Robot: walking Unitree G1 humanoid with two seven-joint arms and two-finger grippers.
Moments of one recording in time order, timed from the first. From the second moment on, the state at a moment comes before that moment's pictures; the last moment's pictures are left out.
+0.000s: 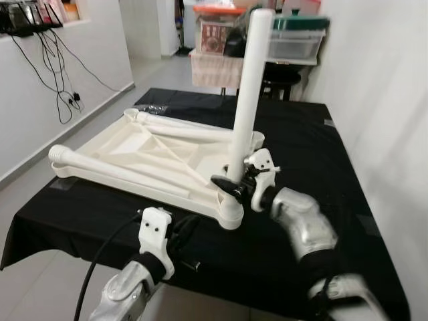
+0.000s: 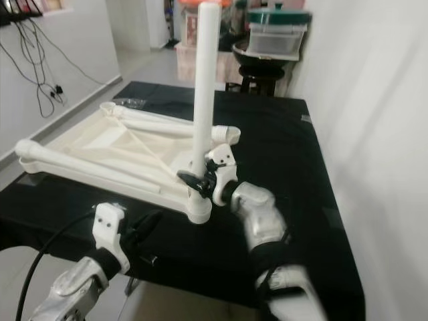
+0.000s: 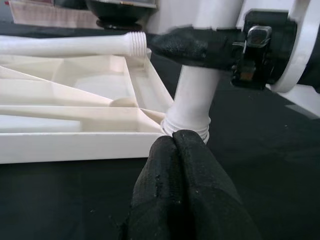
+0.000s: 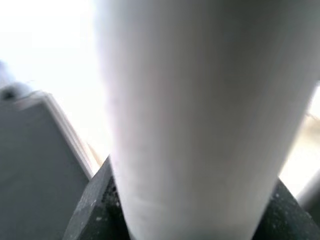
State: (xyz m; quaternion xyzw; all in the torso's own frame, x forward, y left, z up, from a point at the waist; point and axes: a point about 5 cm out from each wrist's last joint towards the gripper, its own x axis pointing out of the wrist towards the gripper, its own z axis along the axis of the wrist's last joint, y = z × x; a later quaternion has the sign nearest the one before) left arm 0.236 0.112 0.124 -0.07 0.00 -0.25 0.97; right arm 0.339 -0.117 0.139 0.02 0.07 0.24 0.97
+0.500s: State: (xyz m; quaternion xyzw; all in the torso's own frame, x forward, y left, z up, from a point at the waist) left arm 0.237 0.114 0.124 -0.07 0.01 -0.25 0.97; right arm 0.339 -0.110 0.136 -0.03 0.10 0.23 0.97
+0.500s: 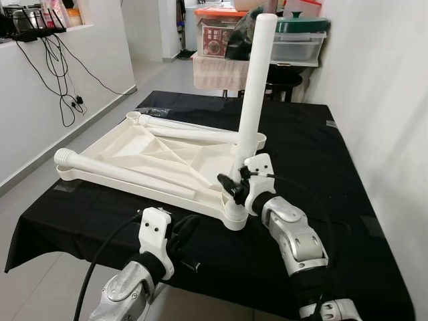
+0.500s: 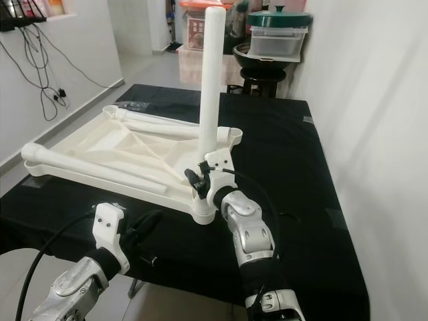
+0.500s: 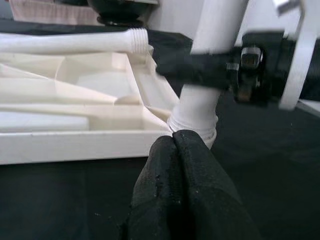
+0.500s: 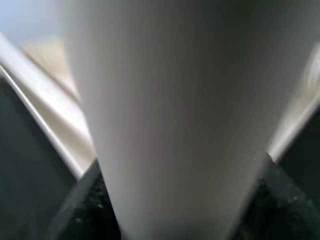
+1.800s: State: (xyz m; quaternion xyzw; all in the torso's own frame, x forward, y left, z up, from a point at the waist) left arm 0.240 0.110 0.120 -0.07 0.01 -0.25 0.96; right arm 0.353 -0.104 0.166 -0.03 0.02 0.49 0.87
